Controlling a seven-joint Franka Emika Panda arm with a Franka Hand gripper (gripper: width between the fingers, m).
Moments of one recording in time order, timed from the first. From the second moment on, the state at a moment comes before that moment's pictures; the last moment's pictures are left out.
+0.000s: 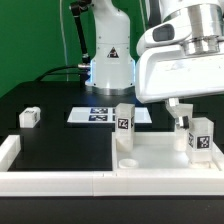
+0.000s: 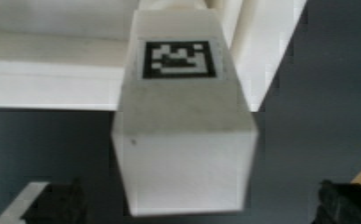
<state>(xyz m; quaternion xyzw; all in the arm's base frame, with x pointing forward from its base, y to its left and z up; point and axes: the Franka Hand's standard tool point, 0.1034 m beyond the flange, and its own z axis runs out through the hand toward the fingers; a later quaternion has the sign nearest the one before) 0.637 0.113 0.096 -0.97 -0.04 -0.22 0.05</state>
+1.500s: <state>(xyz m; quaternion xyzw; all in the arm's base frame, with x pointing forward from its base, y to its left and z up) 0.632 0.106 0.075 -1.00 0.04 0.04 0.08</state>
